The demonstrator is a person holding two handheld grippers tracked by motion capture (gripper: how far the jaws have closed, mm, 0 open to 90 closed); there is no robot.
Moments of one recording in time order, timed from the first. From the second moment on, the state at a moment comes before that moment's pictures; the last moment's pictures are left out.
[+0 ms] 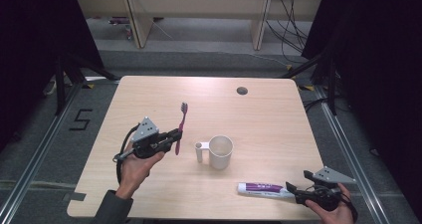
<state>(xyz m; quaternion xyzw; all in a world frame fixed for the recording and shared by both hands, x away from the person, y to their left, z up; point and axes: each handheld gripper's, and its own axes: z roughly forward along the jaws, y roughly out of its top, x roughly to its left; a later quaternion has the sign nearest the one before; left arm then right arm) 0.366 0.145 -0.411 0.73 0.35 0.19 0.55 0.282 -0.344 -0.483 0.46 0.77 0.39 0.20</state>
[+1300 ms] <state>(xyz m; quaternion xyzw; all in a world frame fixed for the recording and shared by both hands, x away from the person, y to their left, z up) 0.379 0.103 -0.404 0.70 0.32 0.19 0.61 0.283 -0.345 -0.482 0.46 0.77 0.39 0.20</state>
